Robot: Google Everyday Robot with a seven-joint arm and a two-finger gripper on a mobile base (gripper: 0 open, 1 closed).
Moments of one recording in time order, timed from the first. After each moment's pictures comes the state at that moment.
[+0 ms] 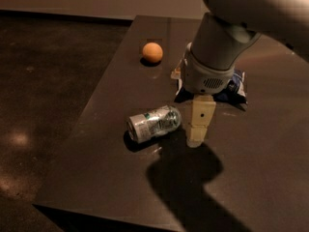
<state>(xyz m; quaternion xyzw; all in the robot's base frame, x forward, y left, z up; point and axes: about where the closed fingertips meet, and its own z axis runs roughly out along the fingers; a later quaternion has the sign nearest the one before) 0.465 -0.073 0.893 -0.74 0.66 0.03 0.13</state>
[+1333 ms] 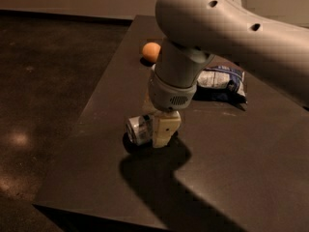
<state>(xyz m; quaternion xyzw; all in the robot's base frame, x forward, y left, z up) 0.449 -0.006 0.854 -0.79 0.60 0.07 0.11</state>
